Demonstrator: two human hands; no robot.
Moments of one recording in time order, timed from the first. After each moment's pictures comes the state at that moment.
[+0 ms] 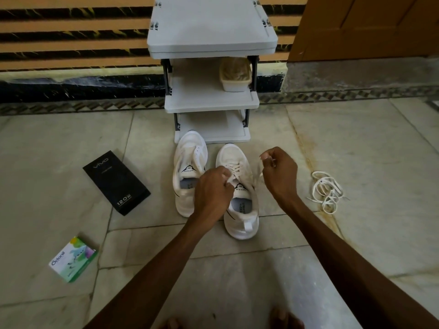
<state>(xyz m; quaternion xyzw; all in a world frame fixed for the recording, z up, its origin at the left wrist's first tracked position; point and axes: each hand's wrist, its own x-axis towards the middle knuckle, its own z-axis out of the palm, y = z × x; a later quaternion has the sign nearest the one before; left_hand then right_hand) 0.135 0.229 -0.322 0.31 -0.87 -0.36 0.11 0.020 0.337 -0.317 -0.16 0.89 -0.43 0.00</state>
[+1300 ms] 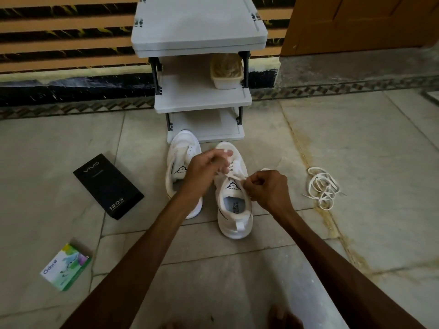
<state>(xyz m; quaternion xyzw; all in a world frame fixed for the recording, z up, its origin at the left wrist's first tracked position) 0.115 0.199 -0.310 0.25 -0.68 -0.68 0.12 0.035 0.356 -0.345 -0.17 0.88 -0.42 0.15</state>
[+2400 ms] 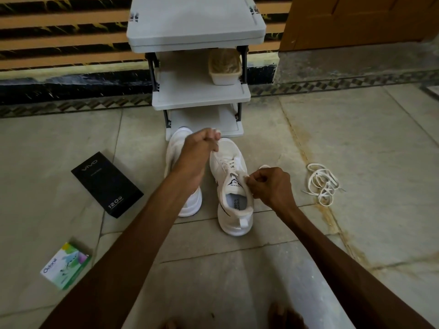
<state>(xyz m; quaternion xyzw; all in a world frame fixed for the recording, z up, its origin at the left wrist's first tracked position) 0.099 0.196 -0.271 0.30 -0.64 -0.70 0.13 0.029 0.362 -0.350 -0.17 0.88 -0.41 0.15</state>
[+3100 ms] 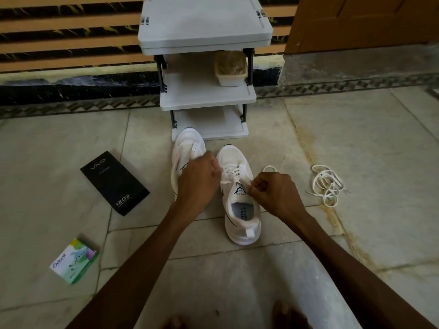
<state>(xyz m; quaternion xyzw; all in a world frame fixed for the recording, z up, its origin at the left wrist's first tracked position) 0.140 0.203 -0.303 0.28 -0.90 -0.29 0.13 0.046 0.370 -0.331 -0.27 0.91 -0.28 0.13</state>
